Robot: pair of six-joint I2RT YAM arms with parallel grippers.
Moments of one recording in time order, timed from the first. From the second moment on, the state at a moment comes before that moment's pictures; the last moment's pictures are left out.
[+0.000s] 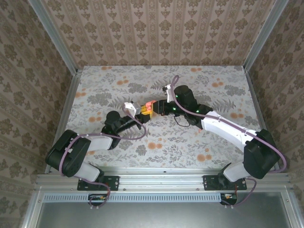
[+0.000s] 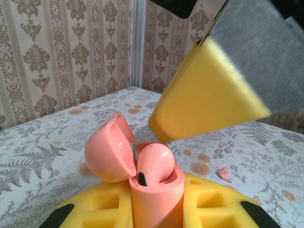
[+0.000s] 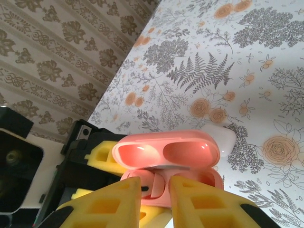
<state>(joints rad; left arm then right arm) -0.56 1.47 0.41 1.11 0.57 -0.10 0.62 1.44 1.06 -0.07 -0.34 0.54</state>
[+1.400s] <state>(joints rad) -0.56 1.46 0.41 1.10 0.57 -0.10 0.62 1.50 1.13 -0.15 -0.46 0.52</state>
